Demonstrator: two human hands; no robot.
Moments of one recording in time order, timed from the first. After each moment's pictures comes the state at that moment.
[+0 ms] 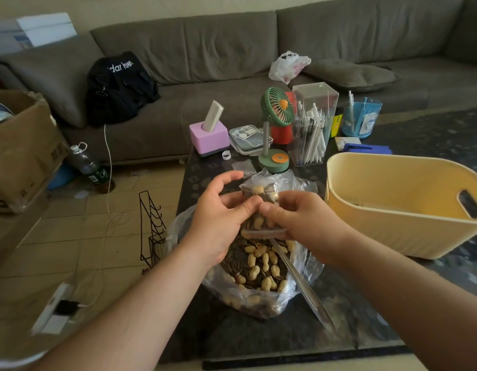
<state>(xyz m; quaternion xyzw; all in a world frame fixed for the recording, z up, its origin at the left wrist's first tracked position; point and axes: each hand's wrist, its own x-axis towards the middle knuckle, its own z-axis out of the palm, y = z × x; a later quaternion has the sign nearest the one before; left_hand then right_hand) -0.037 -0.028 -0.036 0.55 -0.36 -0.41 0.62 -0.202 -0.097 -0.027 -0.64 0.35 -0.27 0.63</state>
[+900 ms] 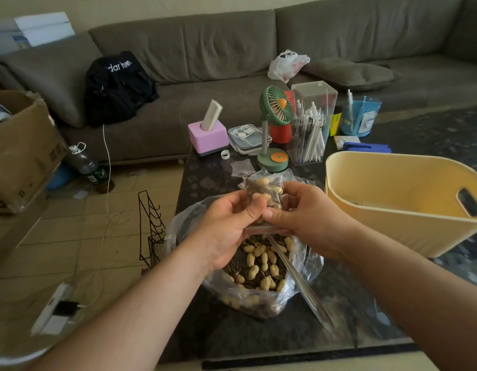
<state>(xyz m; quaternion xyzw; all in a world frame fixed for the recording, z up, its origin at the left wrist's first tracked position) -0.041 -0.028 -0.037 0.50 -0.32 -0.55 0.59 -0.206 -0.105 -0.026 -0.63 0.34 -0.27 0.64</state>
